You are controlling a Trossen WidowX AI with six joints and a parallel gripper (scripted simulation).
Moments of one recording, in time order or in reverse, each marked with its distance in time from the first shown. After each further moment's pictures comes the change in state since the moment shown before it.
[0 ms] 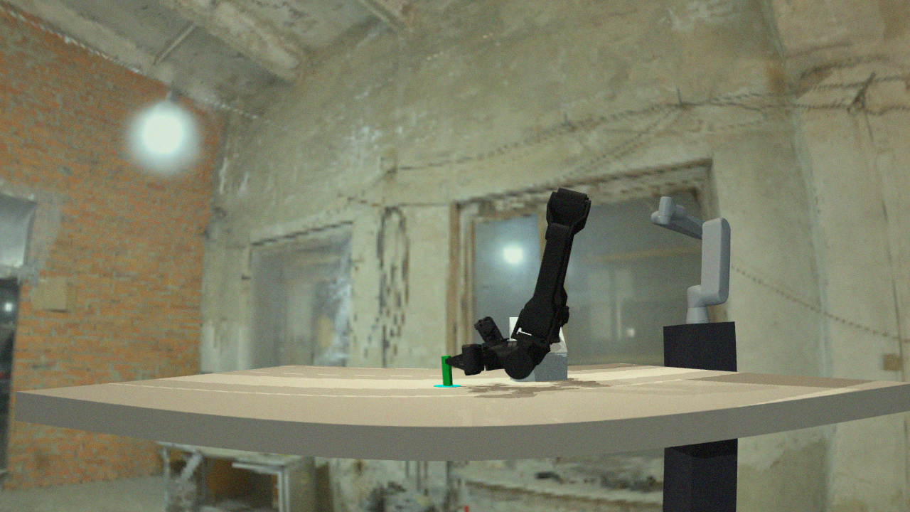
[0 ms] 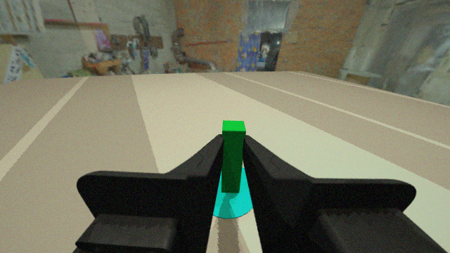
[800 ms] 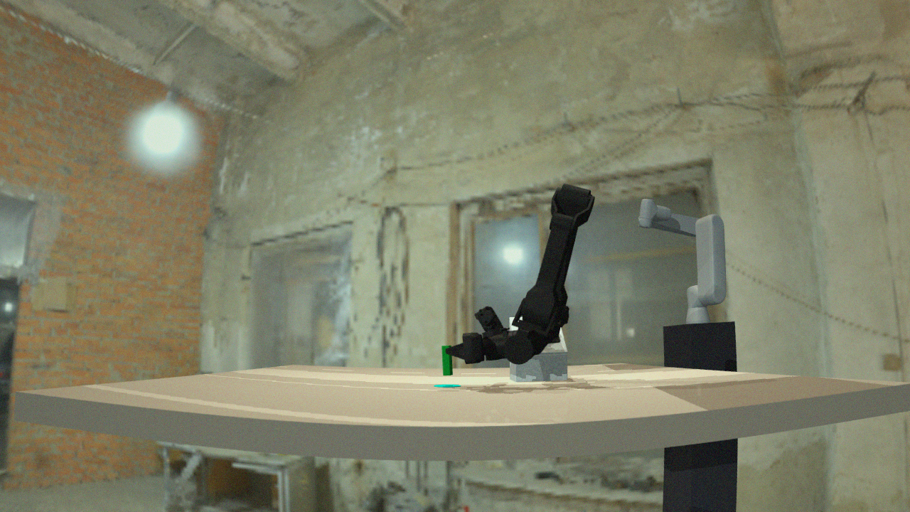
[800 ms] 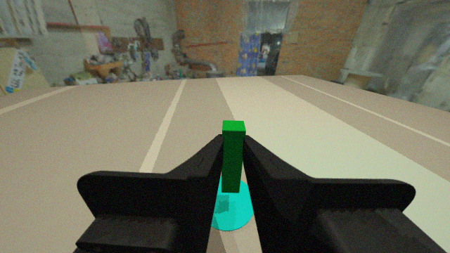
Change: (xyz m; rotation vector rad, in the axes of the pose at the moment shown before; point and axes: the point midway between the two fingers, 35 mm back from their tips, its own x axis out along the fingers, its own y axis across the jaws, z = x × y) arm -0.003 0.000 0.022 0.011 -0.006 0.005
